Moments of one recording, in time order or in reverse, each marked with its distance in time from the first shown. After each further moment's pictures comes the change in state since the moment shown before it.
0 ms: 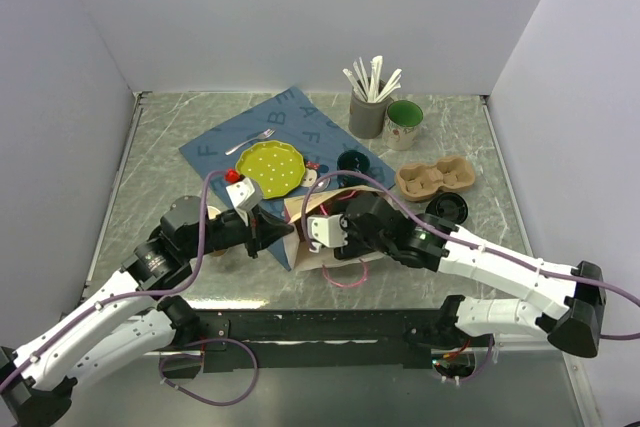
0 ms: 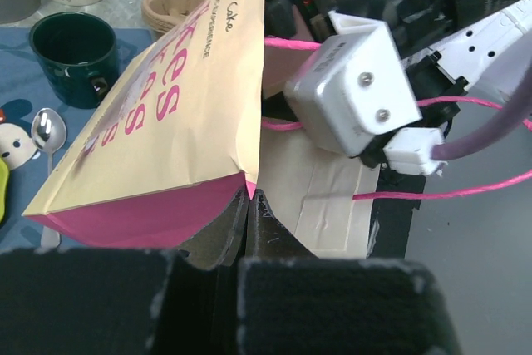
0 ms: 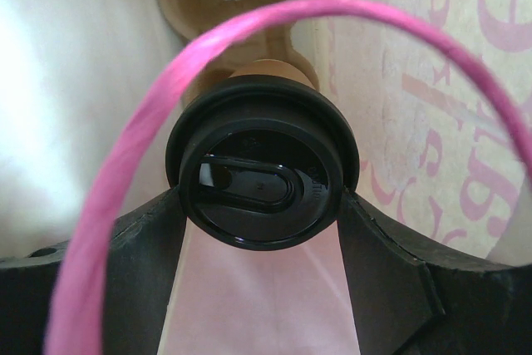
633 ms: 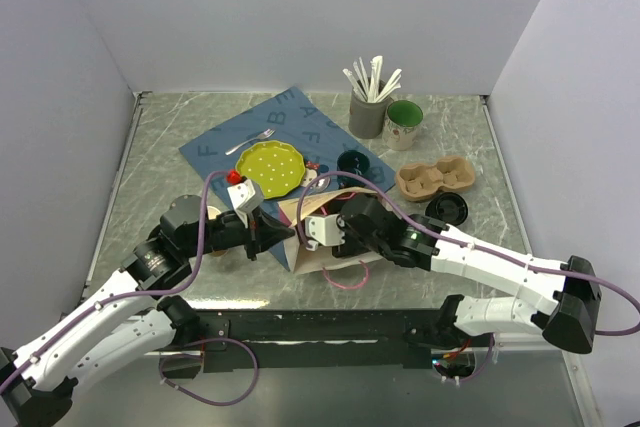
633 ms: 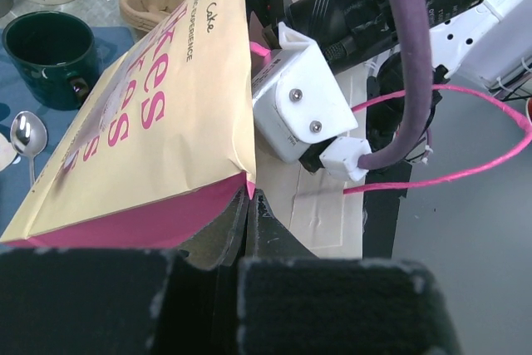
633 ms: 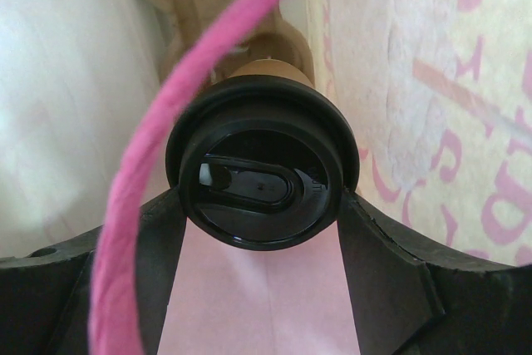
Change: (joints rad) left arm 0.014 0.005 0.009 -0.016 0.071 0.008; right arm -0.011 0.053 -0.024 0.058 0.058 -0.012
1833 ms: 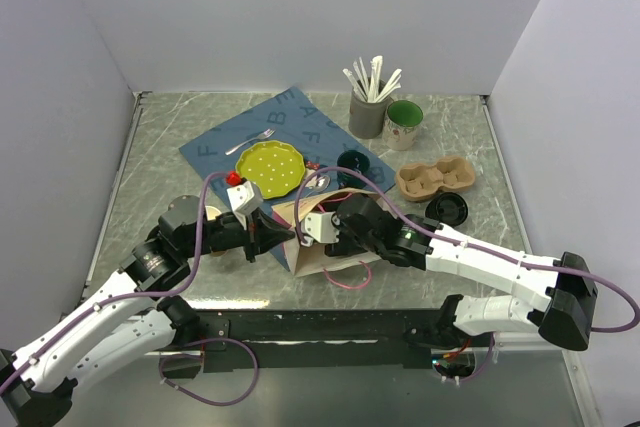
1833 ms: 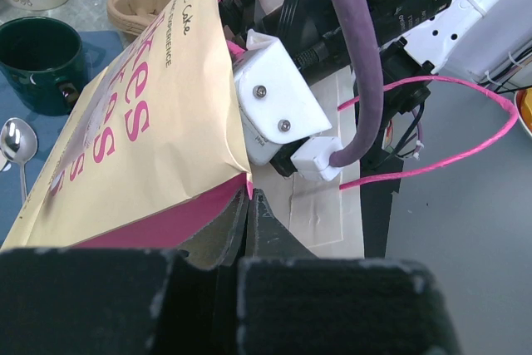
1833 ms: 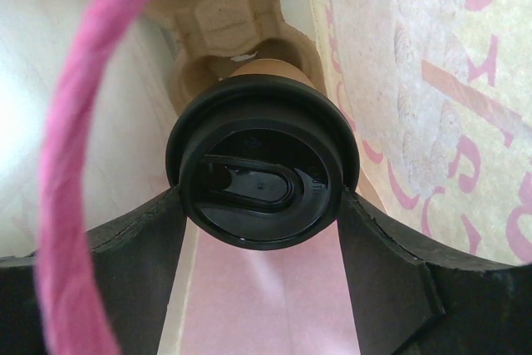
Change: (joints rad) left arm 0.000 -0.010 0.000 0.000 0.035 0.006; right arm 0.000 0.022 -0.016 0.062 -0.040 0.083
